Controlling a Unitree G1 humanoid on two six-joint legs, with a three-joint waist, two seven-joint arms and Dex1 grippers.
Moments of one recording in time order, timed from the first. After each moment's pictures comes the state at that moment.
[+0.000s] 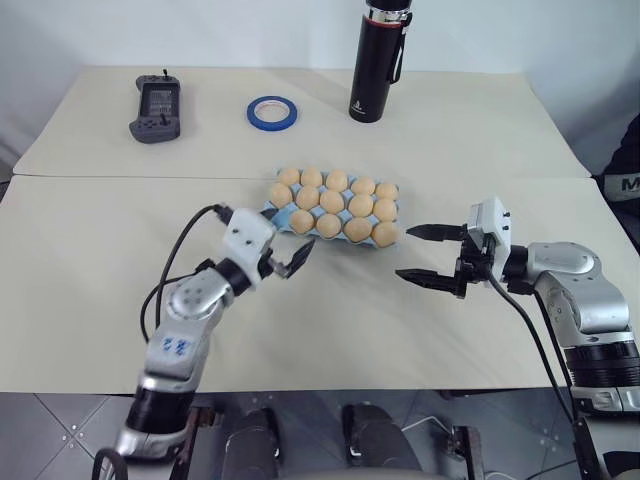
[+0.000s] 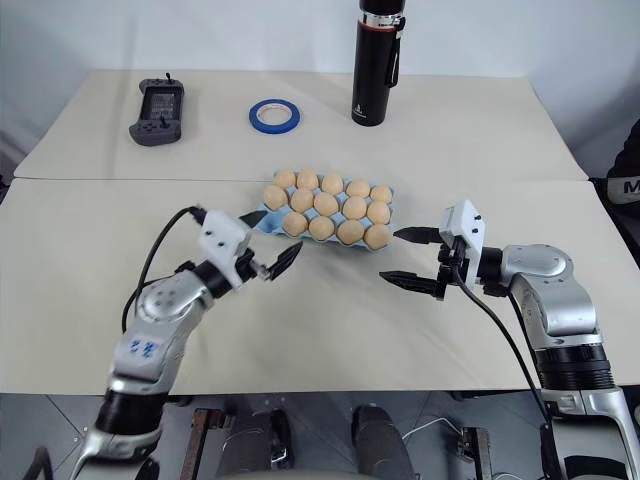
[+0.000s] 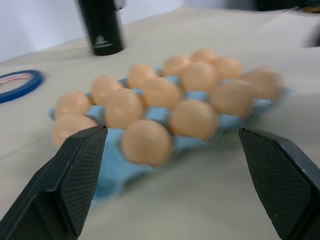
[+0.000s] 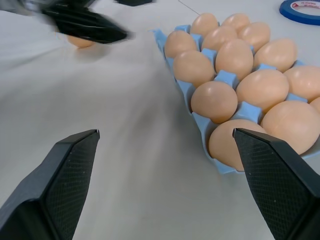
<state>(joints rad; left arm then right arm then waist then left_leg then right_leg) -0.17 0.37 0.02 -0.40 -0.21 0.36 -0.50 -0.46 -0.70 -0.03 0.07 0.44 0.30 1.20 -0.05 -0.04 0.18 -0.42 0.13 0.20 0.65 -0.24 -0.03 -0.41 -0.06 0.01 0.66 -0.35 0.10</state>
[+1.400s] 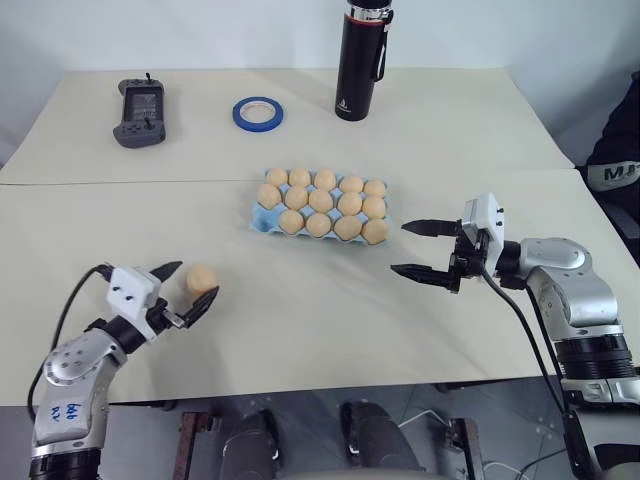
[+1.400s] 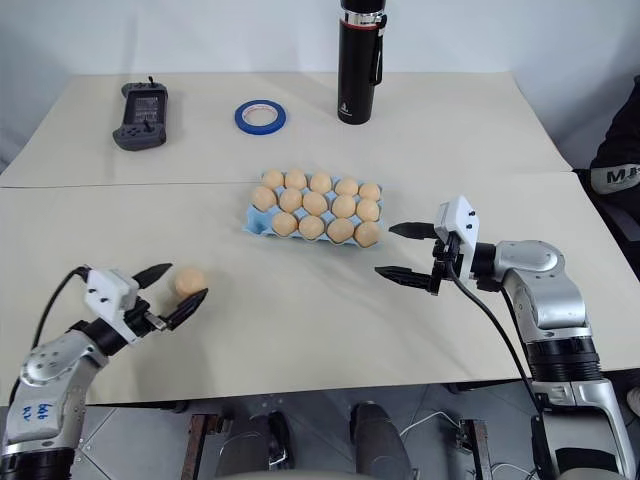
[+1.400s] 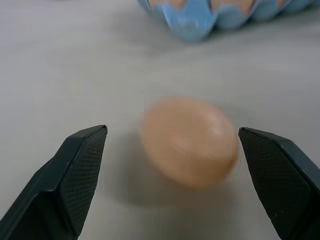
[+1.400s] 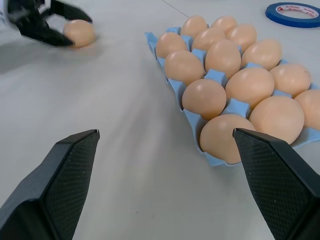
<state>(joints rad) 0.04 0.53 0.29 -0.08 -0.29 0.12 -0.65 -0.49 -0.66 -0.02 0.12 0.42 0.27 1.21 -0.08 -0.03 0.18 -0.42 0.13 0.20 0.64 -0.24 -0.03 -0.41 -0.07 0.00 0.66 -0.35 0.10</state>
